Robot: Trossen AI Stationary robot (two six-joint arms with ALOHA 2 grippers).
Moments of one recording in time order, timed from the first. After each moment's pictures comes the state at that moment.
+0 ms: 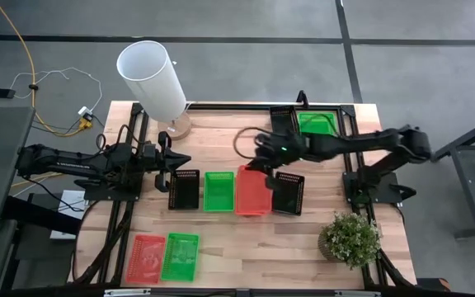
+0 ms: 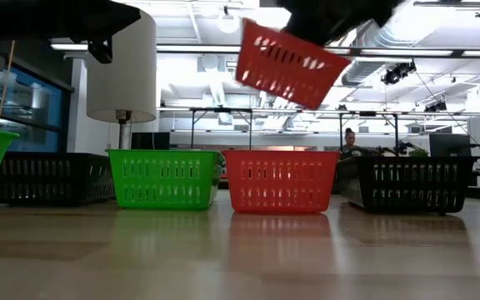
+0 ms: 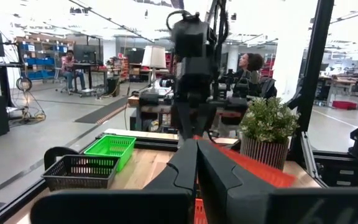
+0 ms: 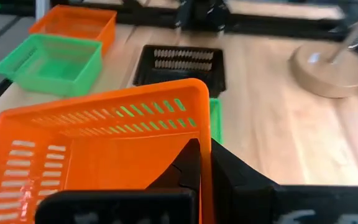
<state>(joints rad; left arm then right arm) 0.10 0.54 0.22 0.45 -0.10 -0.05 -0.10 1.48 1.04 -0.12 -0.21 -0.15</state>
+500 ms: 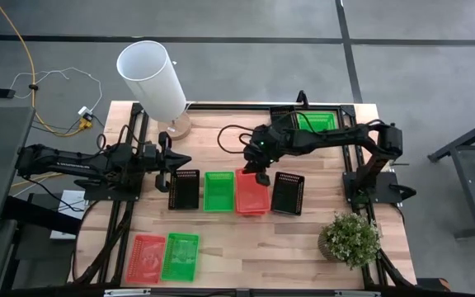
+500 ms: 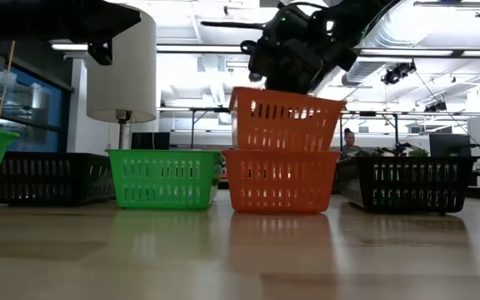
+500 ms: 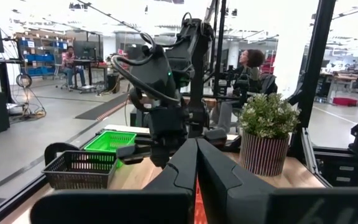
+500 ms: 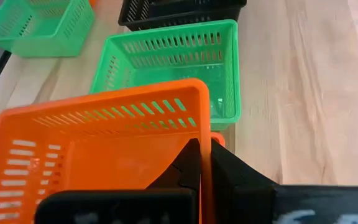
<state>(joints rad) 0.10 0.54 0.22 0.44 -0.10 -0.05 -0.20 1.72 1.11 -0.19 -0.41 -0.08</state>
